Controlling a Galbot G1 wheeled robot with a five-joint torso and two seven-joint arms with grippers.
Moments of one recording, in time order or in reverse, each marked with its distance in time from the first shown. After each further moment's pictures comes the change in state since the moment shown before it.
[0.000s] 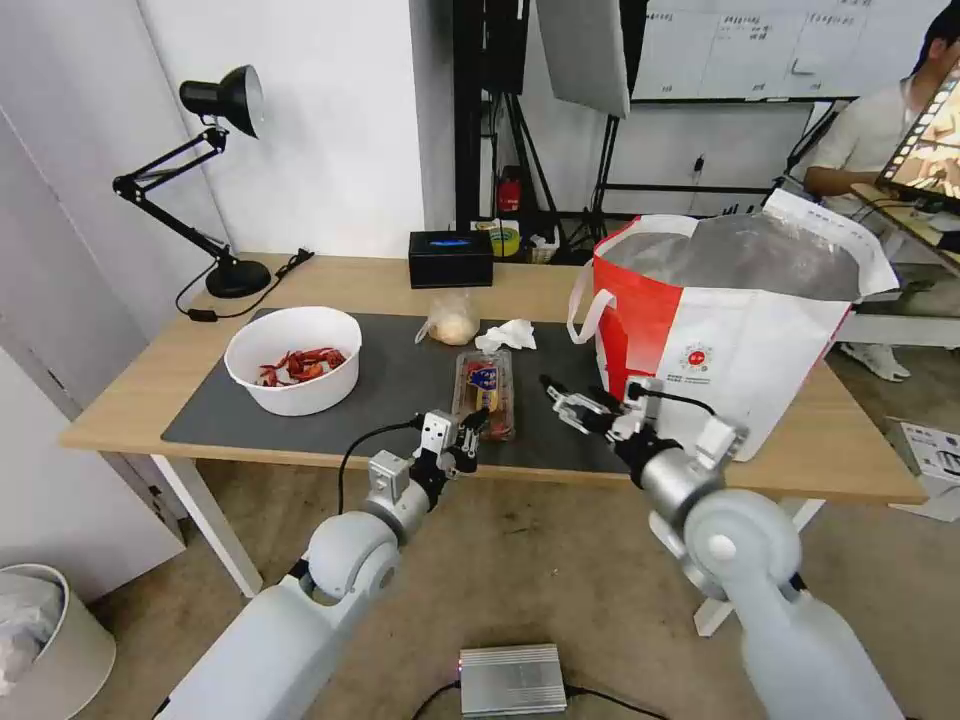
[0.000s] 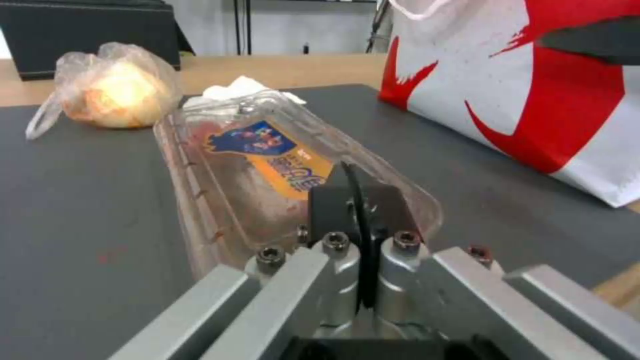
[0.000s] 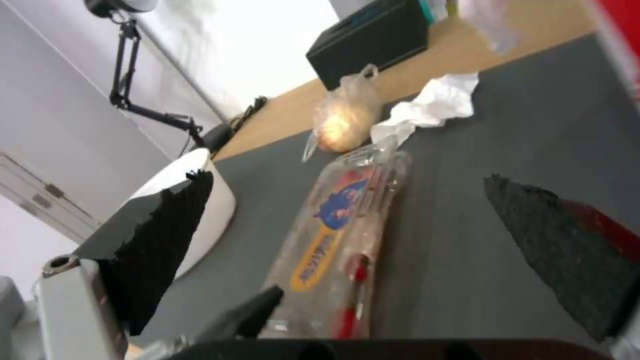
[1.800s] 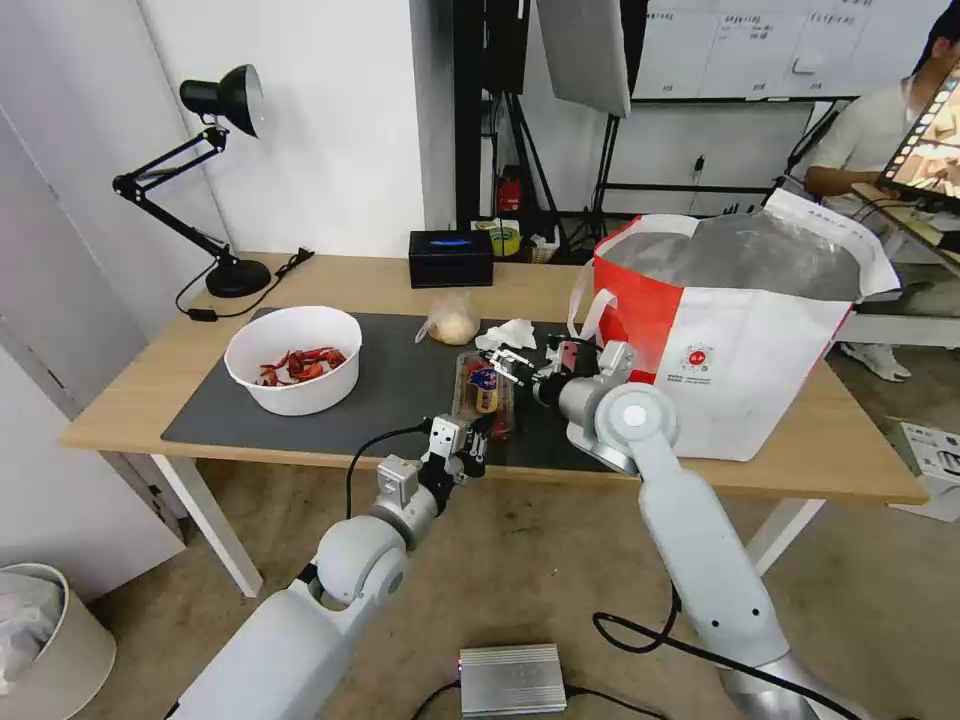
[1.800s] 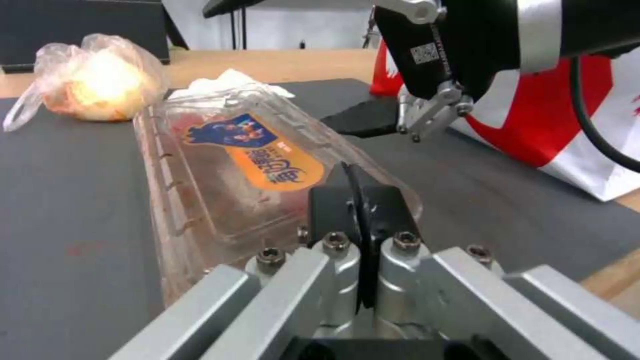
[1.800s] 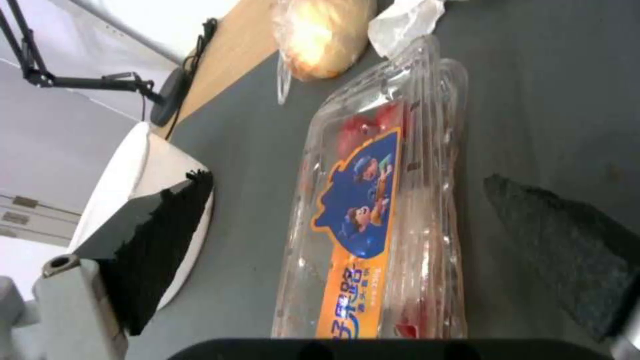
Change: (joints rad) left arm 0.002 -0.017 0.012 0.007 0.015 0.005 -0.002; right arm 0.350 0.180 -0.117 -0.374 0.290 -0.171 0.308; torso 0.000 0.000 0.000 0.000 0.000
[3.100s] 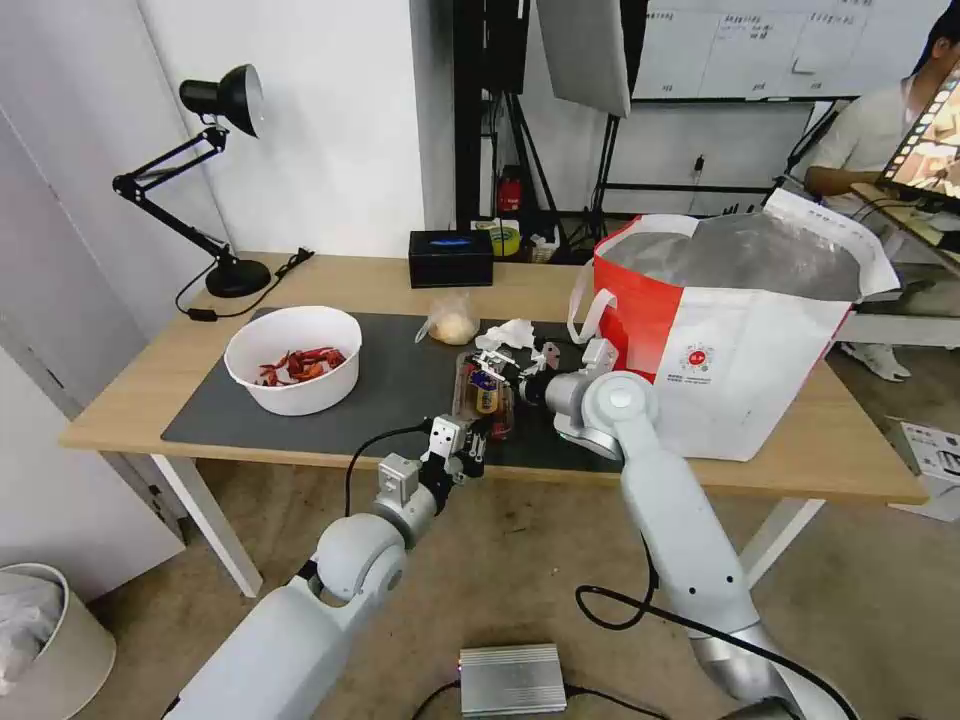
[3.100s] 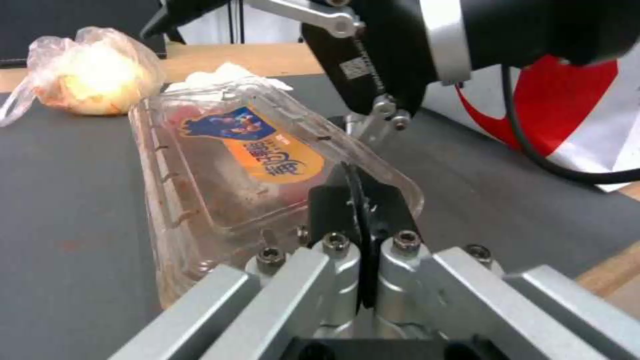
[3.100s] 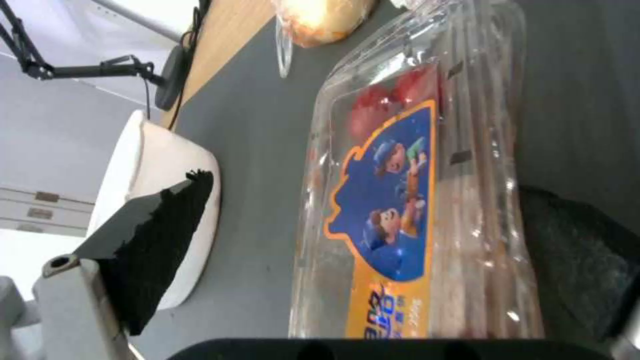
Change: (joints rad) left arm -0.004 0.001 0.005 0.008 0.003 0.004 0.005; right arm 0.070 0.062 0.018 -0.140 0.074 -0.052 0.006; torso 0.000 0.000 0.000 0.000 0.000
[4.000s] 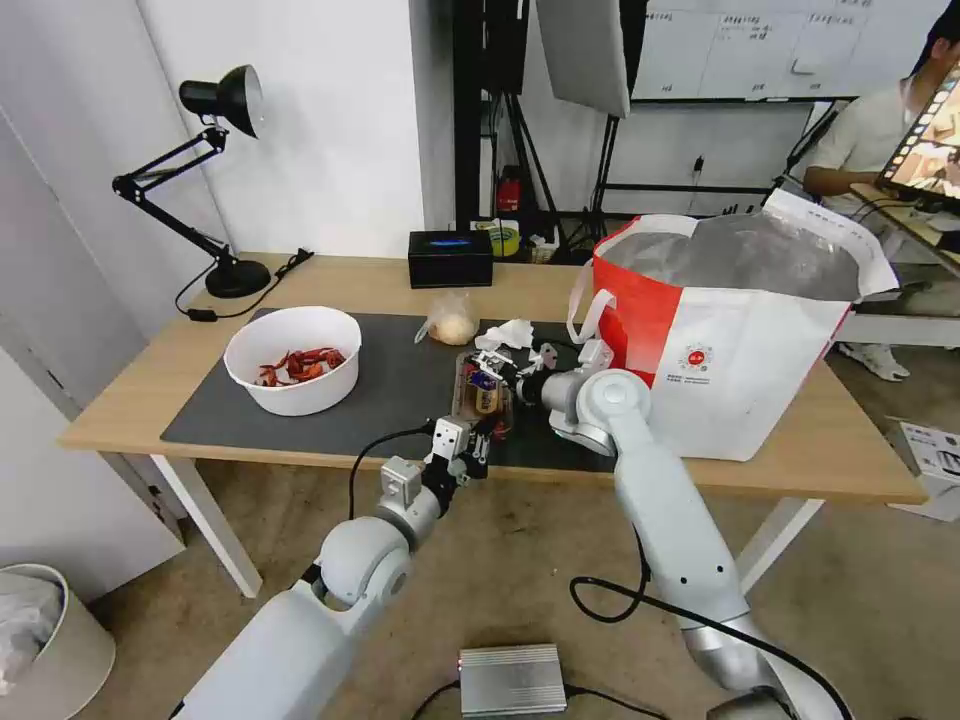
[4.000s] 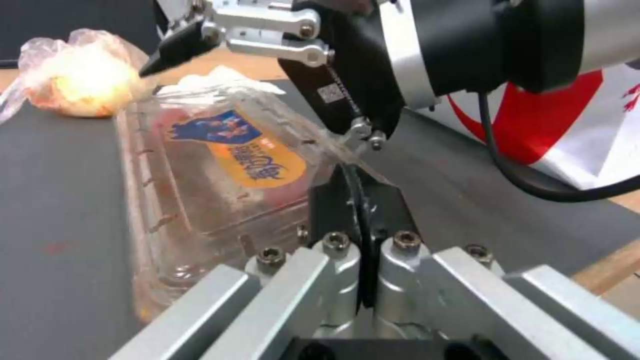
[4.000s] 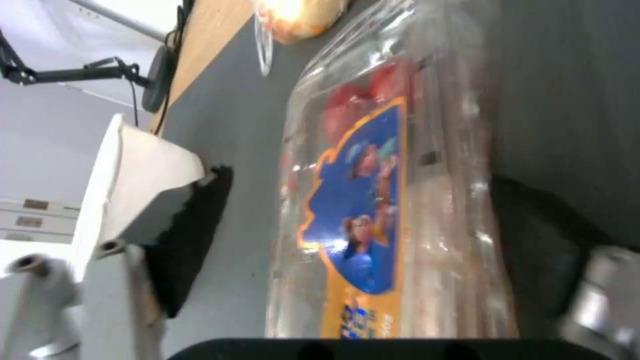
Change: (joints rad) left arm 0.009 -0.013 0.000 -0.006 0.006 -0.005 0.000; right arm 0.009 0.005 0.000 -0.033 0.011 0.000 0.015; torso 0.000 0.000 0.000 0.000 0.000
